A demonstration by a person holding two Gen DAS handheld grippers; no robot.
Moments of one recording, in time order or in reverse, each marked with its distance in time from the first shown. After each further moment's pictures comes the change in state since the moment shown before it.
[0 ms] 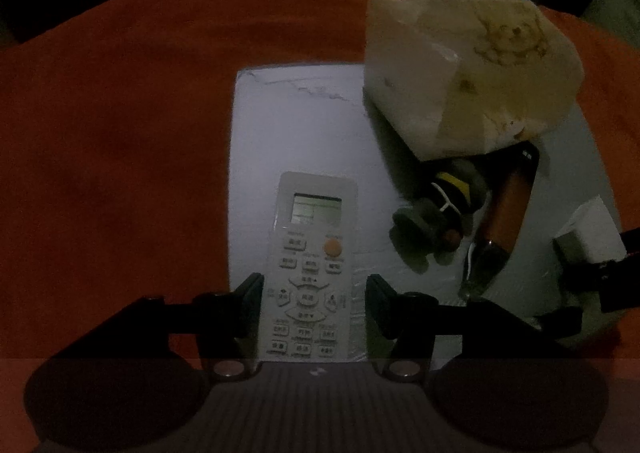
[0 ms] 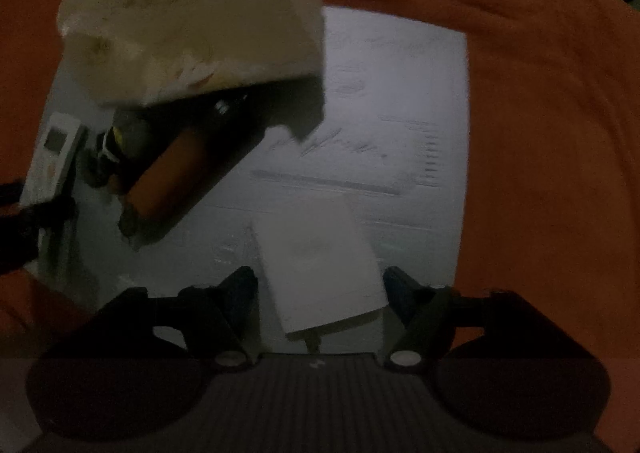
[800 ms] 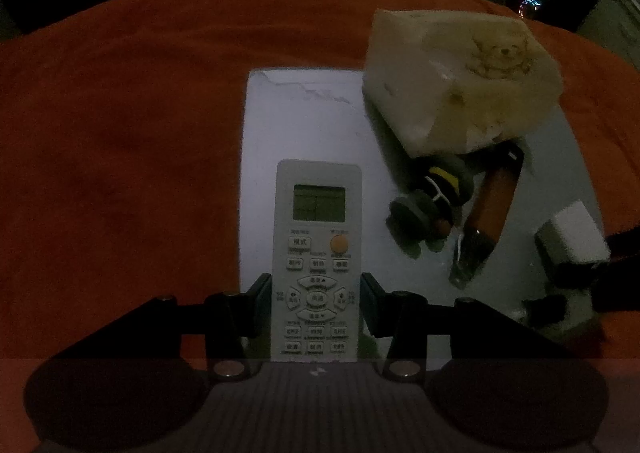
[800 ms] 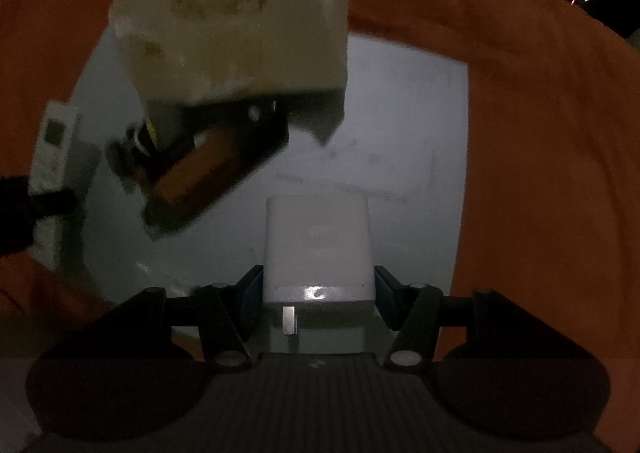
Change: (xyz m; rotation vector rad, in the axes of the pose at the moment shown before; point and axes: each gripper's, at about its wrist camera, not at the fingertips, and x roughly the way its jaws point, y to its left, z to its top) left arm -0.019 0.012 -0.012 -0.041 -0.008 -0.051; right arm -0.020 0.003 -0.025 -0.044 -0.081 -0.013
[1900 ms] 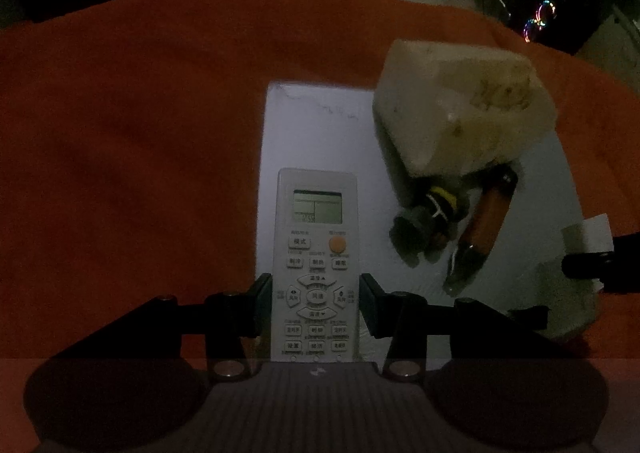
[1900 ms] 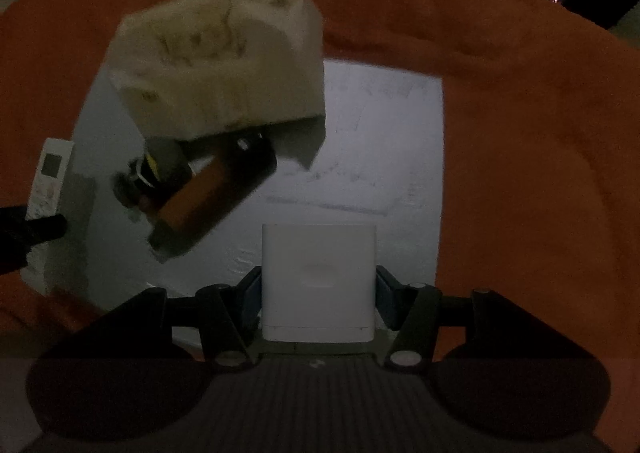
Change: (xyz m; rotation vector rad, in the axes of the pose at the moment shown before) left arm -0.036 0.014 0.002 -0.059 -0.023 -0.024; right arm -0.037 -0.017 -0.022 0.081 -0.063 0.022
